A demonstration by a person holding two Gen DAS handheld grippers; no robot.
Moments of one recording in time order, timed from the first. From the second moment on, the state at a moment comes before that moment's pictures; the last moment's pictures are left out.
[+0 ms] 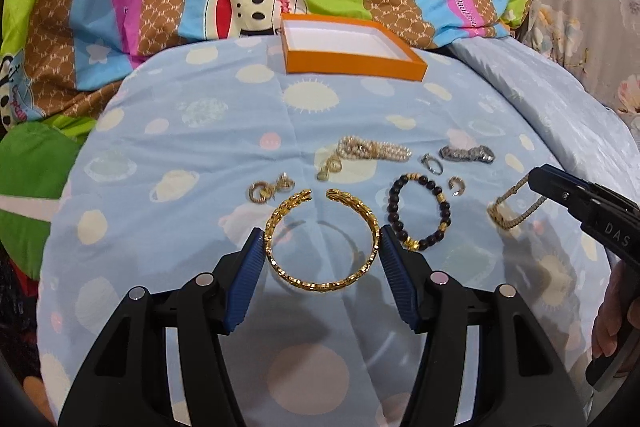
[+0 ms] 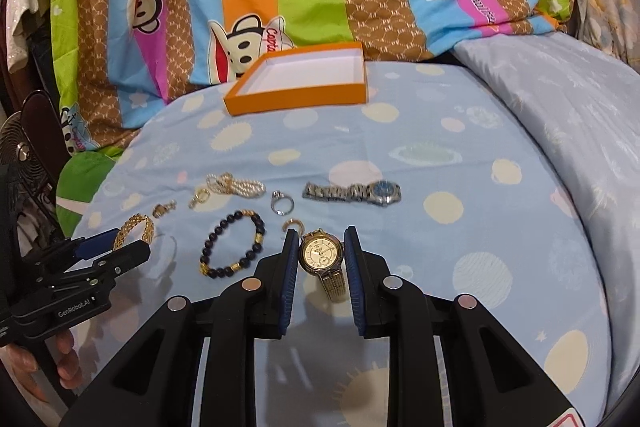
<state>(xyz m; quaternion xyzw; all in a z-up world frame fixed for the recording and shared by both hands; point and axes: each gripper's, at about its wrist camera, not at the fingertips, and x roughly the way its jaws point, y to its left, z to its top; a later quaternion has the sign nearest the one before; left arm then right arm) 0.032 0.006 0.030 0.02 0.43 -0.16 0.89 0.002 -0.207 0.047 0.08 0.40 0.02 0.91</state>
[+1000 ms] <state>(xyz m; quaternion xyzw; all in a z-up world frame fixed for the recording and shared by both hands) 0.313 -0.077 0.091 0.06 0.33 -0.18 0.92 0.311 -0.224 0.103 0.09 0.34 0.05 0.93</state>
